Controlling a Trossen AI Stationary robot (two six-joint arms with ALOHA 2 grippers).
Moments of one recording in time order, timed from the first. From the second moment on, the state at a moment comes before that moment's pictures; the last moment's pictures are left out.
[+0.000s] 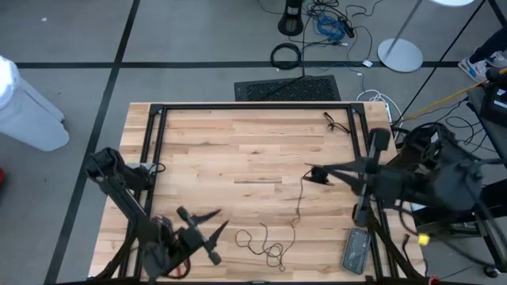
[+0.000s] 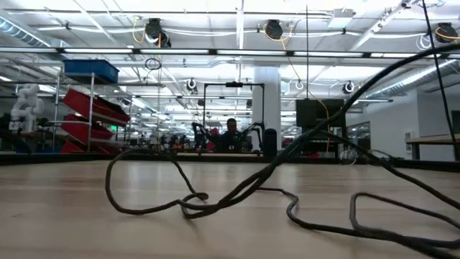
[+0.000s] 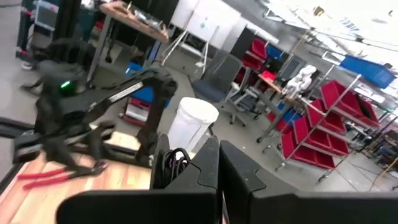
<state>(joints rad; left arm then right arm) -0.91 1.71 1.15 0.63 -1.57 0.12 0.86 1.51 2.20 -0.84 1.12 -0.29</state>
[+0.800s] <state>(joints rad) -0.75 1.65 1.35 0.53 -1.05 0.51 0.70 1.63 1.87 -0.89 1.02 0.13</state>
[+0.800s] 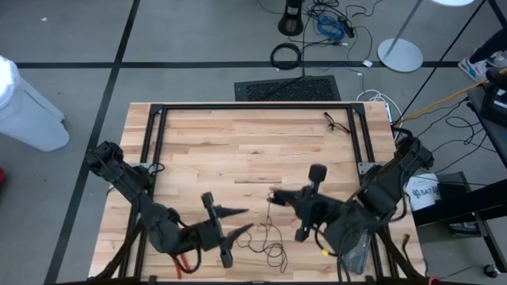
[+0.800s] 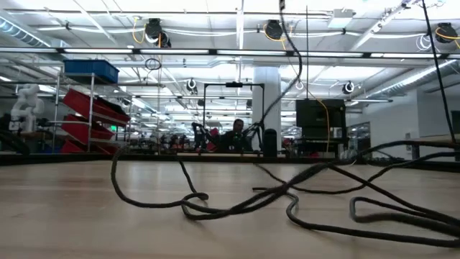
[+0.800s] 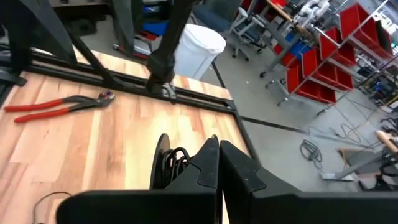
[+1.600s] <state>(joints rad) -0.67 1.70 1.35 0.31 -0.92 0.43 0.72 1.63 1.73 -0.65 0.96 0.10</state>
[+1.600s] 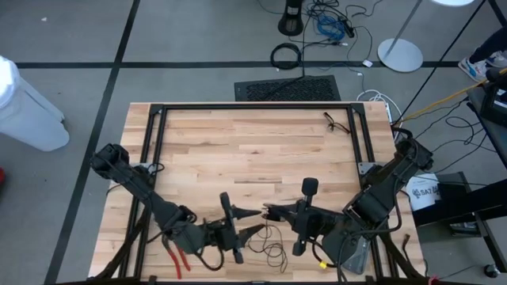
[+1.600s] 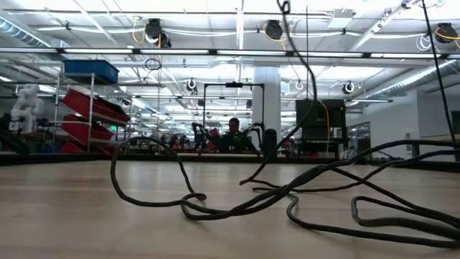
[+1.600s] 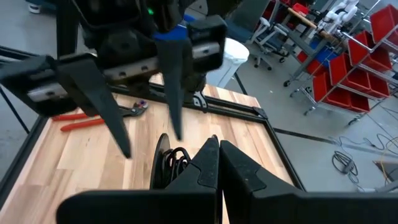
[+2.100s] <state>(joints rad) -0.62 1.72 1.35 0.33 -0.81 0.39 0.72 1.63 1.73 -0.65 0.95 0.10</state>
